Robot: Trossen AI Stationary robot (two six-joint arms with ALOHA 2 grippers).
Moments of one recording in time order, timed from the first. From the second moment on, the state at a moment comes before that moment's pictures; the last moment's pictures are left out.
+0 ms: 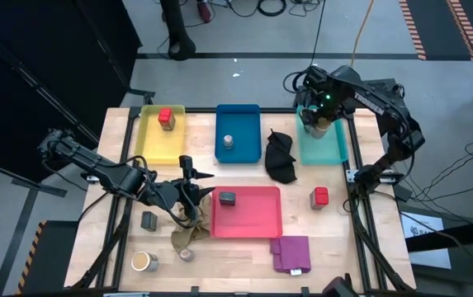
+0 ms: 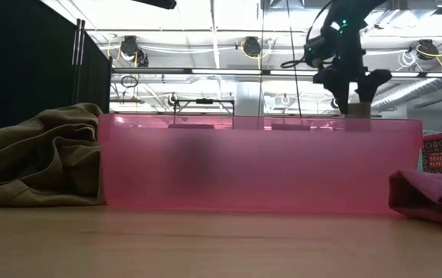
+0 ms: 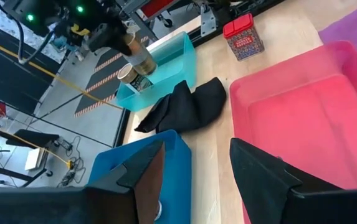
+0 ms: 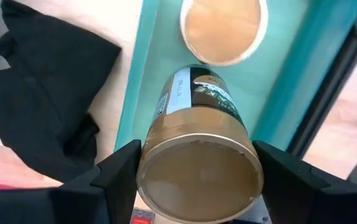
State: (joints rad) left arm -0.42 1.24 0.99 -0.30 -0.70 0.27; right arm -0.88 1.58 1.47 -1.46 0.03 0.44
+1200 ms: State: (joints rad) left arm -0.42 1.24 0.99 -0.35 -0.71 0.21; right arm -0.88 1.67 1.28 -1.30 -0.05 0.29
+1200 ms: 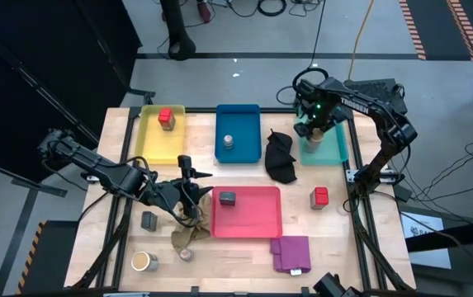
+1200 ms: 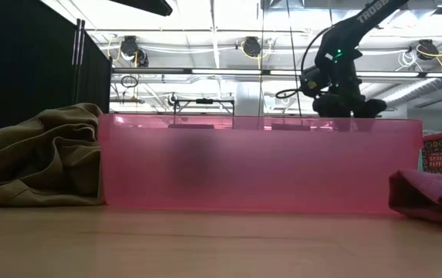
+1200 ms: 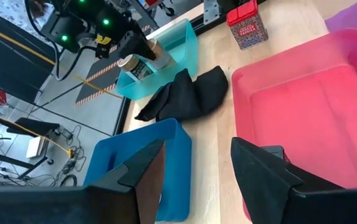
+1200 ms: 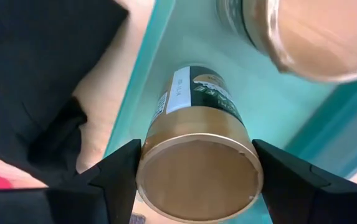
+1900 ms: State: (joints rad) left arm -0.42 1.24 0.99 -0.35 -0.71 0.21; right arm -0.88 1.66 1.28 -1.29 -0.04 0.31
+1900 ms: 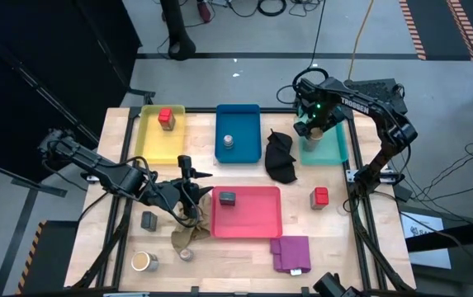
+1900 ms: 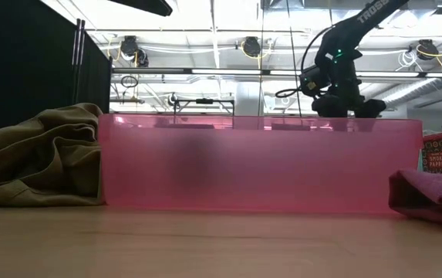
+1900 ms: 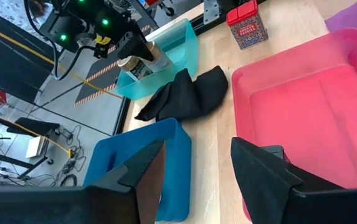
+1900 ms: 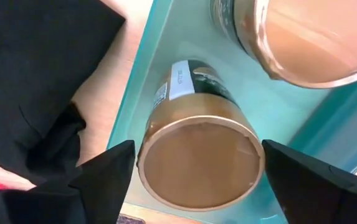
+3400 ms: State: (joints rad) left arm -0.42 1.24 0.99 -0.35 -0.71 0.21; right arm -0.64 1.46 1.12 -1.13 0.22 0.46
